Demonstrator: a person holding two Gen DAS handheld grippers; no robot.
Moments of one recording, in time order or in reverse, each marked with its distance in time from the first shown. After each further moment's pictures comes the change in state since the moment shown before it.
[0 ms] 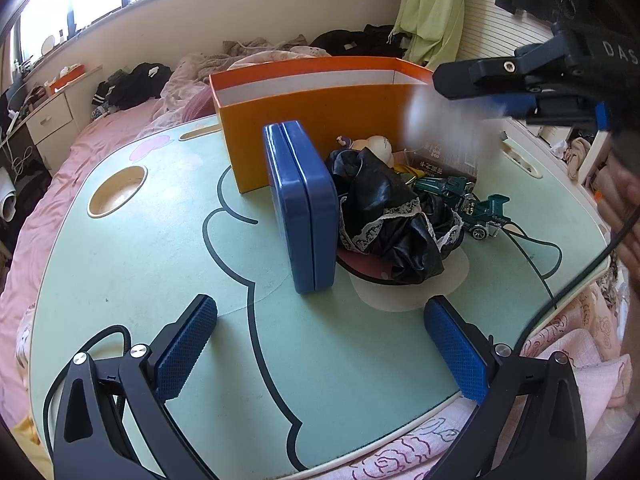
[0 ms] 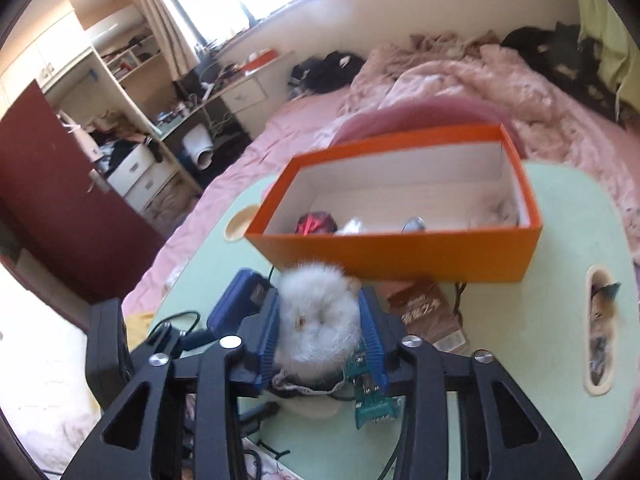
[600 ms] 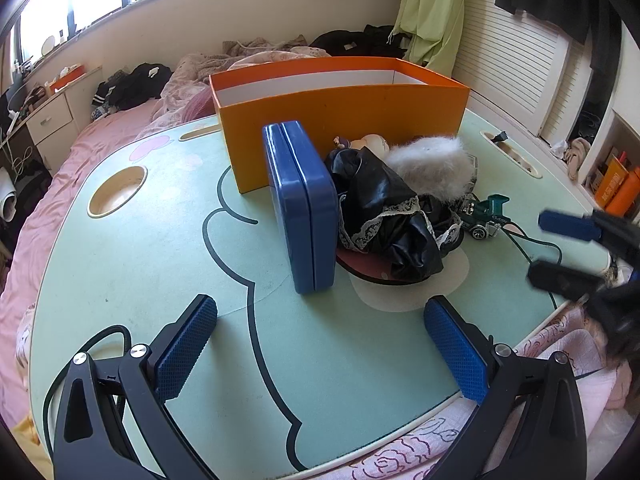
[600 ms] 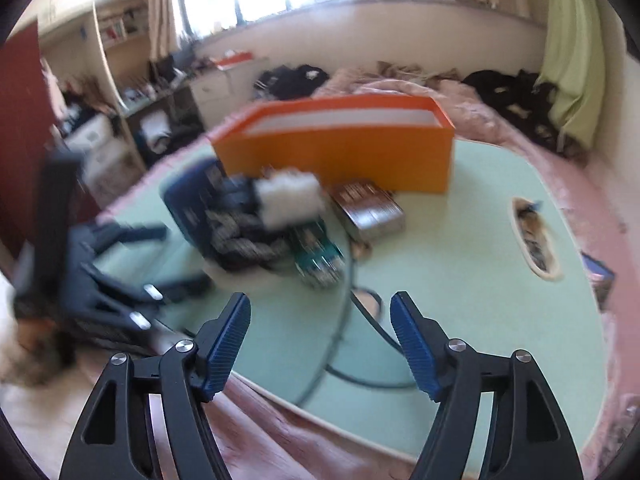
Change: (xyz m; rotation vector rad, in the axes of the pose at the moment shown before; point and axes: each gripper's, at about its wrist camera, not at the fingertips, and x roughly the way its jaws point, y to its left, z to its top) left arm 0.000 0.000 -0.001 0.000 0.000 0.000; right arm -0.019 0.007 -0.128 -0.170 -0.090 -0.318
